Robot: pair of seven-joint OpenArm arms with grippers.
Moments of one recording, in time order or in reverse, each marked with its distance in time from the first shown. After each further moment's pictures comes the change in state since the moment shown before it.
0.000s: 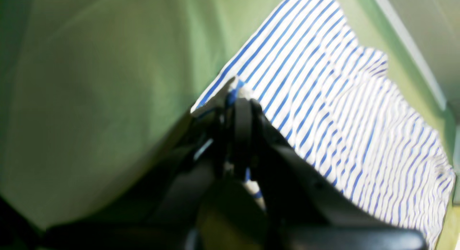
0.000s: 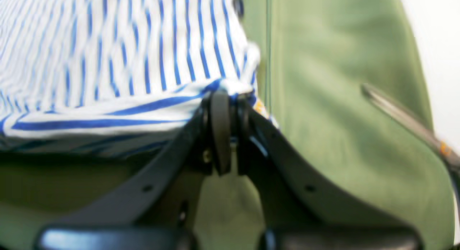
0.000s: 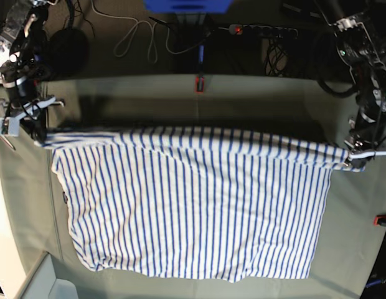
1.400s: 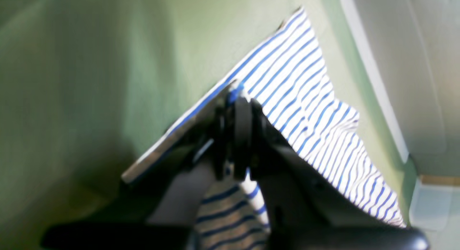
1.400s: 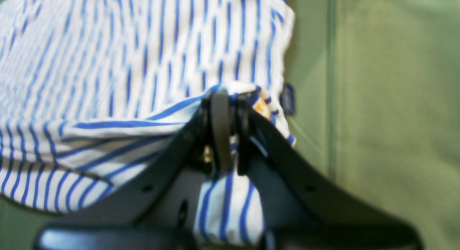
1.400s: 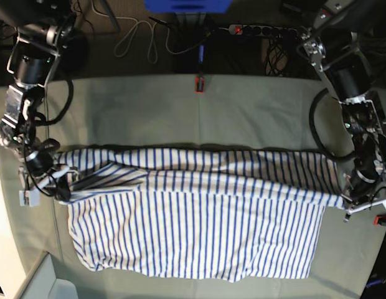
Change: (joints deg) left arm -23.8 -2.7 0.3 -29.5 0.4 0.0 -4.9; right arm 27.0 7.7 -12.4 -28.3 -0.7 0.0 -0.6
